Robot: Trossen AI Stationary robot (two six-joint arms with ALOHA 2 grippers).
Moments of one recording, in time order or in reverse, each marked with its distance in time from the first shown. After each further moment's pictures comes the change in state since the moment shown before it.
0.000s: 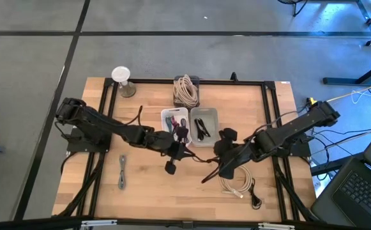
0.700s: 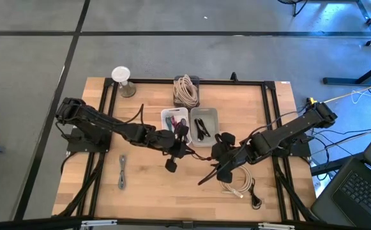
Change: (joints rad) left arm 0.013 0.000 0.051 -0.108 -0.036 0.009; right arm 0.000 0.038 0.000 0.019 -0.089 0.065
